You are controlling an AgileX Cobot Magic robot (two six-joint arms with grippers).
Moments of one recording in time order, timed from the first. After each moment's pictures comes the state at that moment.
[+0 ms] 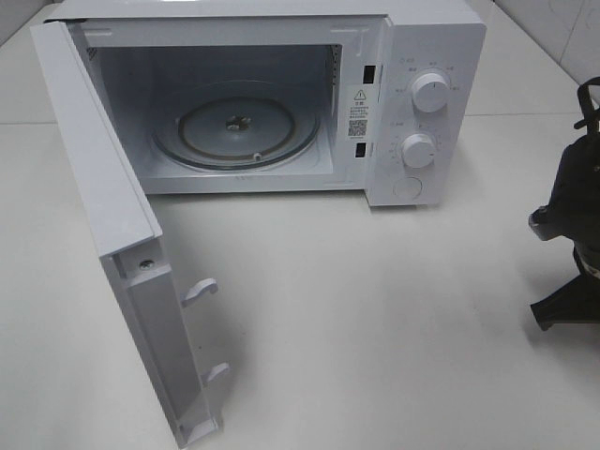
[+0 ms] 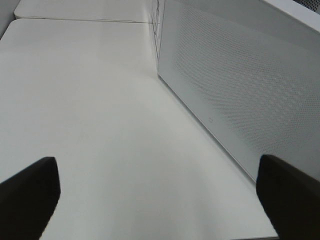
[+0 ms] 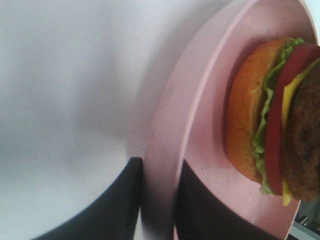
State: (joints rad) left arm -0.01 0.00 -0.52 -0.14 1.07 0.03; right arm 0.32 1.81 -0.70 -0.87 0.82 1.01
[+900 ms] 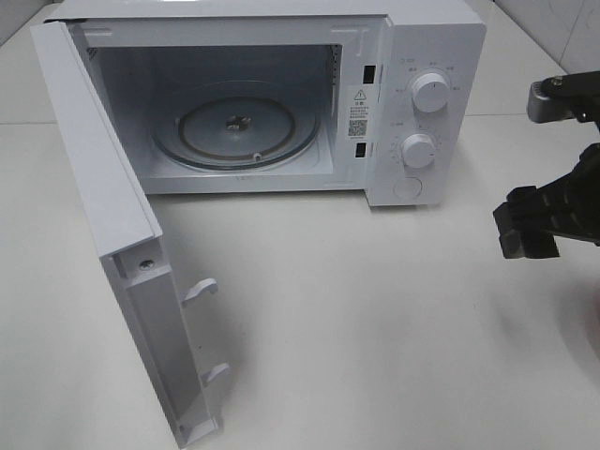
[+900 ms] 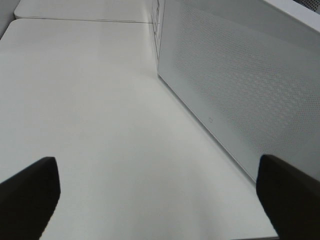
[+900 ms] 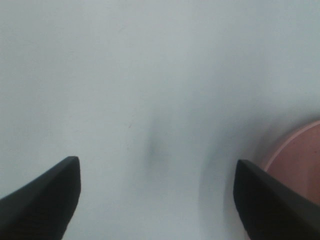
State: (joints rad) left arm -0.01 0.00 -0.52 -0.14 1.07 0.03; right arm 0.32 1.27 -0.71 -0.23 0.57 0.30
